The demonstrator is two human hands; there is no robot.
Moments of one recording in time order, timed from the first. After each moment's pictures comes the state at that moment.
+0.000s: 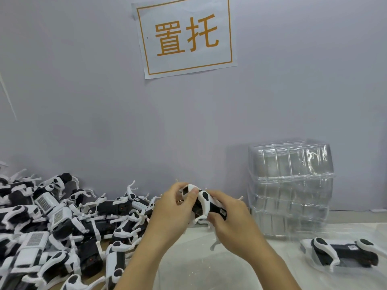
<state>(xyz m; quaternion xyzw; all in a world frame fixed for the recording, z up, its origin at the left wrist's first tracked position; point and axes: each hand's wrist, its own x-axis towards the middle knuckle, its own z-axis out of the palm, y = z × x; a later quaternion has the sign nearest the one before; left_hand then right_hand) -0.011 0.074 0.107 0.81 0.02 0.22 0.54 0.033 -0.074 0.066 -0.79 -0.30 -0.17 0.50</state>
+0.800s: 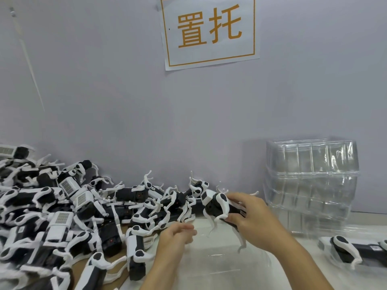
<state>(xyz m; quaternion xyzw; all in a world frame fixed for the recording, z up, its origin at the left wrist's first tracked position) -0.007 0.115 0.001 0.68 0.21 0.14 0.69 0.038 -0.079 0.060 -0.83 -0.29 -0.07 0.47</state>
